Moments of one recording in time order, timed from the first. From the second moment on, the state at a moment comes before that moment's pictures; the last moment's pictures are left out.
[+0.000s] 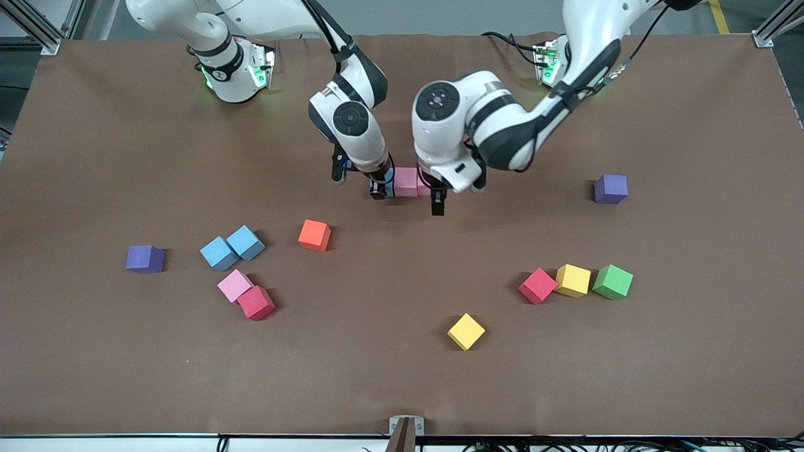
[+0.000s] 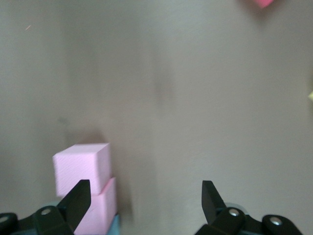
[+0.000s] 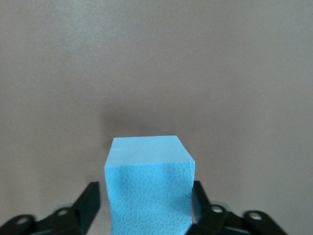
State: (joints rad) left arm -0.08 0.53 -0.78 -1.73 0.47 2.04 -2.50; right arm 0.79 0.46 0.07 -2.06 0.20 2.54 2.32
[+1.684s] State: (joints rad) left arm -0.10 1.00 -0.50 -1.14 0.48 2.34 -1.45; right arm 0.38 0.33 0.04 -1.89 -0.03 2.31 1.51
